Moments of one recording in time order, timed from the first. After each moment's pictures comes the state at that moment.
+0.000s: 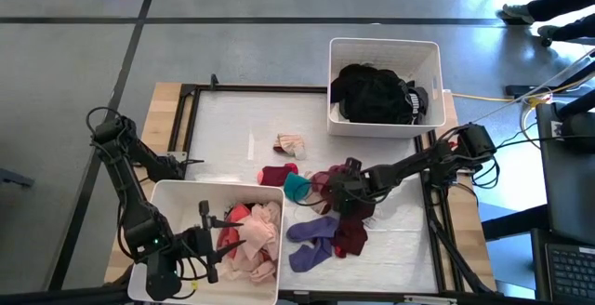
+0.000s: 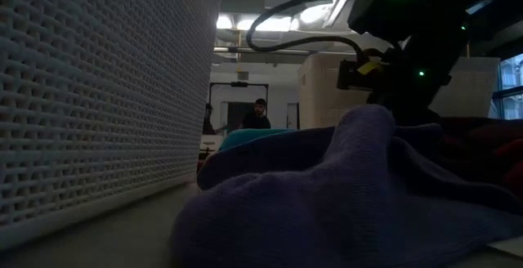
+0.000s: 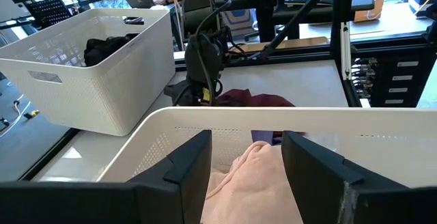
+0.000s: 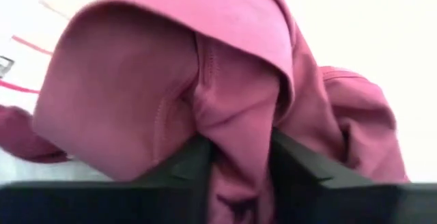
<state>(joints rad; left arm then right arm) -1.05 1.50 1.27 -0.62 -1.24 -0.65 0.25 1.72 0.80 -0.27 0.34 0.44</state>
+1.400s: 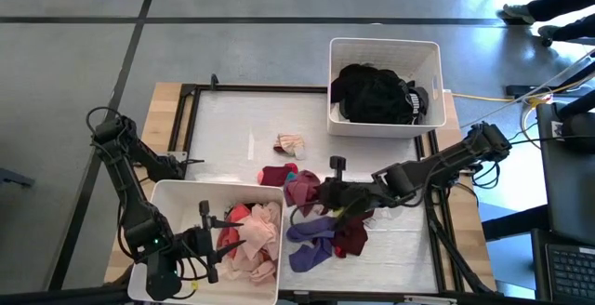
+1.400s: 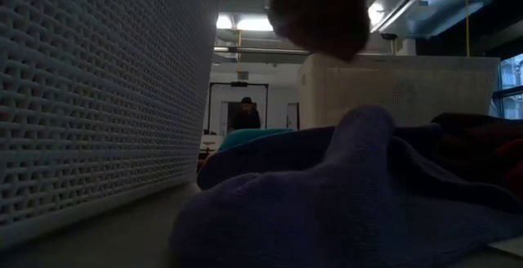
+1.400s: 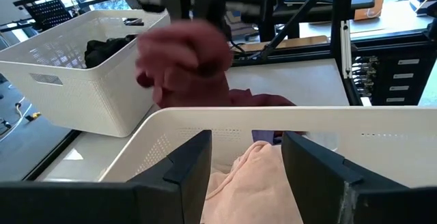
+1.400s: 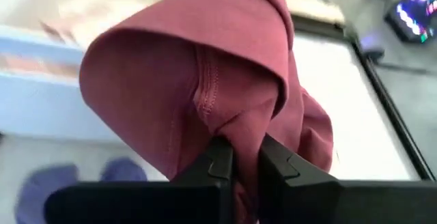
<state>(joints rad) -1.05 1.50 1.27 -0.62 -1.24 -0.64 0.44 1.57 1.39 -0.48 0.49 0.10</state>
